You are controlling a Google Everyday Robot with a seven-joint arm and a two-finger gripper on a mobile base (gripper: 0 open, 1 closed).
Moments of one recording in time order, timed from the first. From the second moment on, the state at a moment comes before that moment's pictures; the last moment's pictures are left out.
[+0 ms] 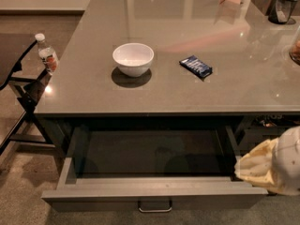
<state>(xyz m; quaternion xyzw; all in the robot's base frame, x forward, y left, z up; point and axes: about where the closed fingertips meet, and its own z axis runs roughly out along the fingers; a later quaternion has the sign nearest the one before) 0.314 -0.190 0.861 -0.56 0.79 0.07 0.23</state>
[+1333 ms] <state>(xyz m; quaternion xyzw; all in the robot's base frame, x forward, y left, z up) 0.288 -0.185 0.731 -0.63 0.75 0.09 0.20</state>
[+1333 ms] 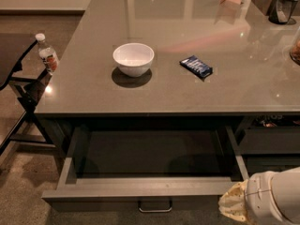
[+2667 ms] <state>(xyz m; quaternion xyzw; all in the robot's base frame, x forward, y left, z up) 0.306 -0.172 0.659 -0.61 0.76 0.10 0.20</state>
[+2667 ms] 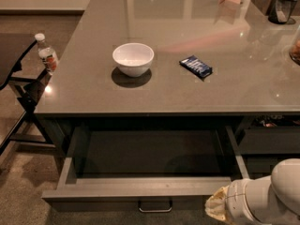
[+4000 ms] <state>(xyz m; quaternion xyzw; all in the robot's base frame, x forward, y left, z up) 0.327 -0.170 0.664 -0.61 0.76 0.08 0.21</state>
